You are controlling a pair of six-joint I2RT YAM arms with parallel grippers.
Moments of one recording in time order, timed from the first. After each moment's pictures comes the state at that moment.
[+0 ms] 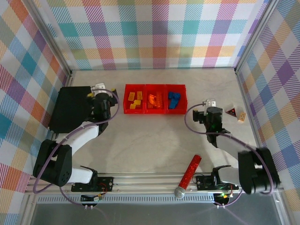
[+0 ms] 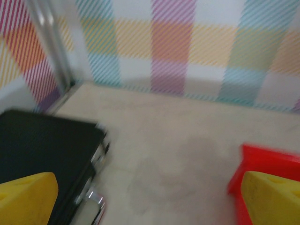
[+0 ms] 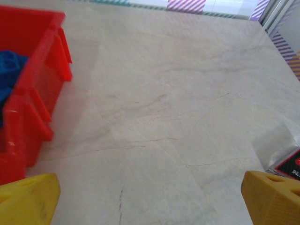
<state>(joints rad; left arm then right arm) -0.30 1.36 0.70 0.32 -0.55 -0.18 0.19 1.27 0.42 0.36 0.25 -0.03</state>
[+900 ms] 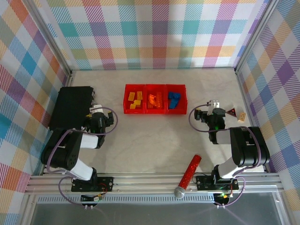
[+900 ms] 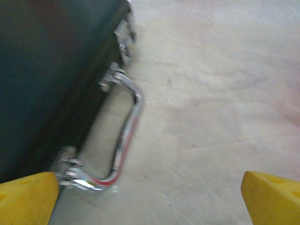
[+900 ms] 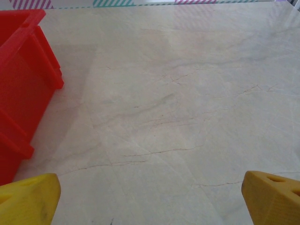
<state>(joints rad) -0.15 1.57 0.36 0.74 -0.37 -0.10 0.04 1.54 0.38 0.74 0.01 0.03</state>
